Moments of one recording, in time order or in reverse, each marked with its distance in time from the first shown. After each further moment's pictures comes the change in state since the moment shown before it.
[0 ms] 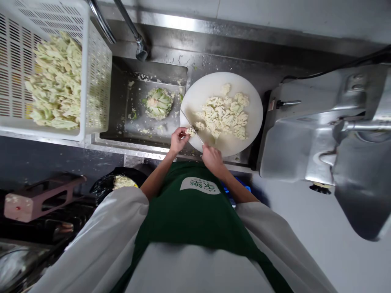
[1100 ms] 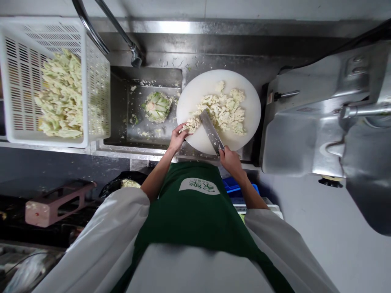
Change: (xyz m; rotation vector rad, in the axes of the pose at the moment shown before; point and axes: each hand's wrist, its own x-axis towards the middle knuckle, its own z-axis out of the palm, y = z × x) left_hand 0.016 0.021 0.014 -0.287 -0.063 -0.264; right_hand -0.024 0.084 0.024 0.119 0.044 0.166
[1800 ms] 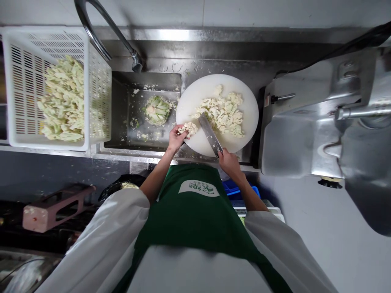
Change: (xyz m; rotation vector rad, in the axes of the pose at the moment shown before) left_hand 0.006 0.005 0.002 0.063 0.113 0.002; right_hand -0.003 -0.002 -0.001 -0.015 -0.009 -0.002
